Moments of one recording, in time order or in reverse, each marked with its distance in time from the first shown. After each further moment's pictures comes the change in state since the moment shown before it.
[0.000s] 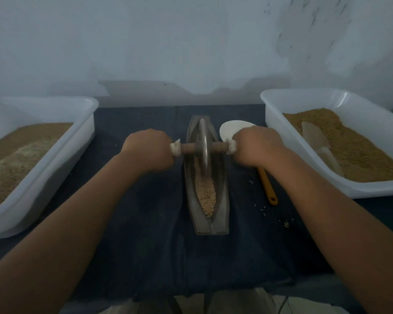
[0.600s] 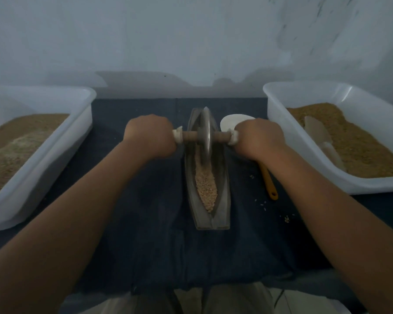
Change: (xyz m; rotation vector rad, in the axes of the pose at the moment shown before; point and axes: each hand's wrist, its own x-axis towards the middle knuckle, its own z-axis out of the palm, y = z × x) left_hand 0.012 0.010 -0.006 0.059 0.052 -0.061; right_hand 0.003 -0.005 0.002 -0.004 0.051 0.091
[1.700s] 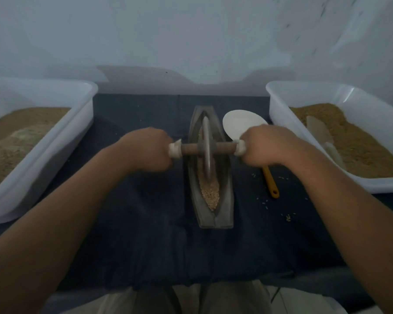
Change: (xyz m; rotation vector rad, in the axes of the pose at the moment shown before) left_hand -0.029 -0.021 0.010 -0.136 -0.187 0.192; right_hand -0.031 0.008 -0.024 0.024 -0.278 -0.158
